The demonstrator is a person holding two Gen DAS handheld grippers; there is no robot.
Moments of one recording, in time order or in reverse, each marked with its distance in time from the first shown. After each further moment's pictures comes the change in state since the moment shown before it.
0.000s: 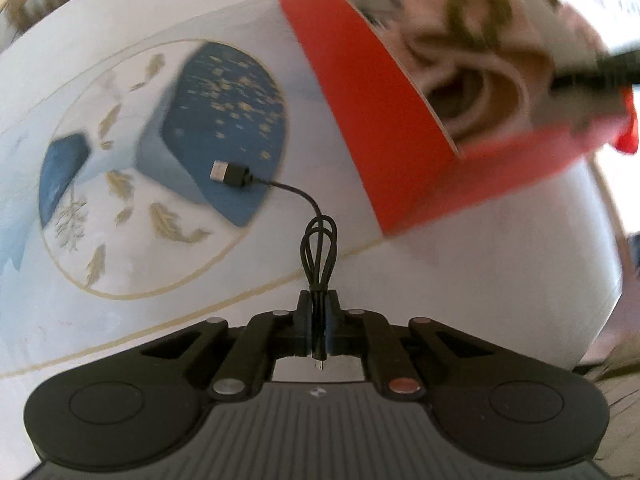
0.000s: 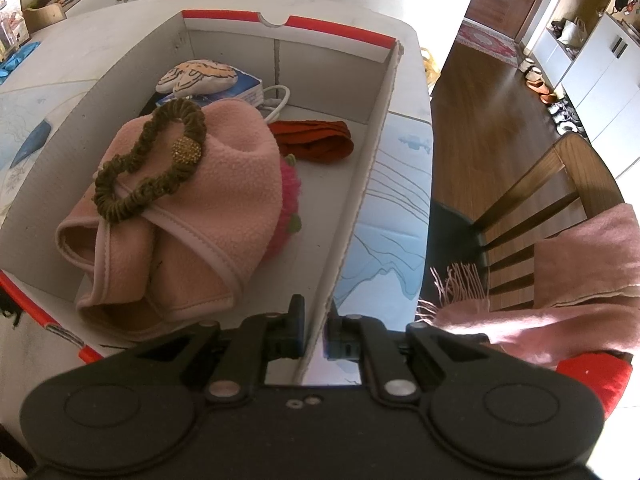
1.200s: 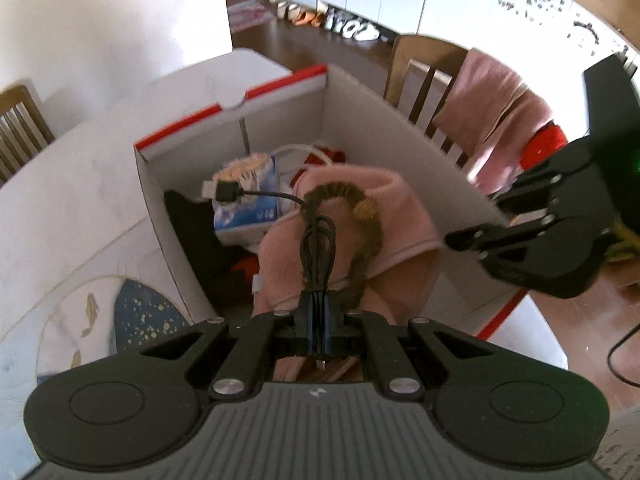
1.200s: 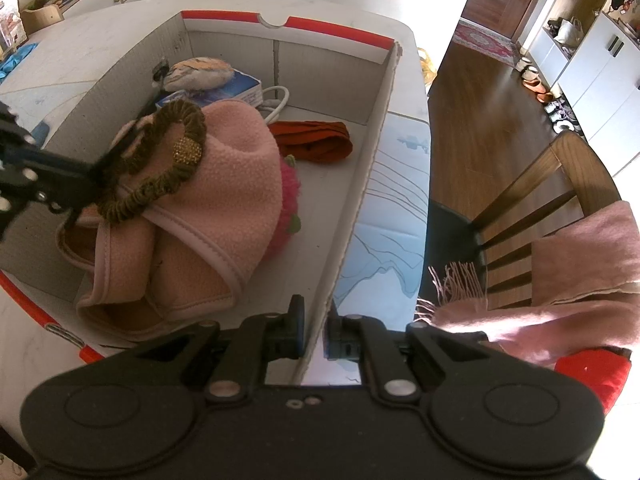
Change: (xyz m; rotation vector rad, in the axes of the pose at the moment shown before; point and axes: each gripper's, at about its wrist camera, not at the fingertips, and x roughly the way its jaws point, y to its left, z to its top) left arm -0.027 -0.096 0.116 0.309 -0.196 -0.059; right arm -0.003 0.001 -0.003 0.008 -0.004 -0.005
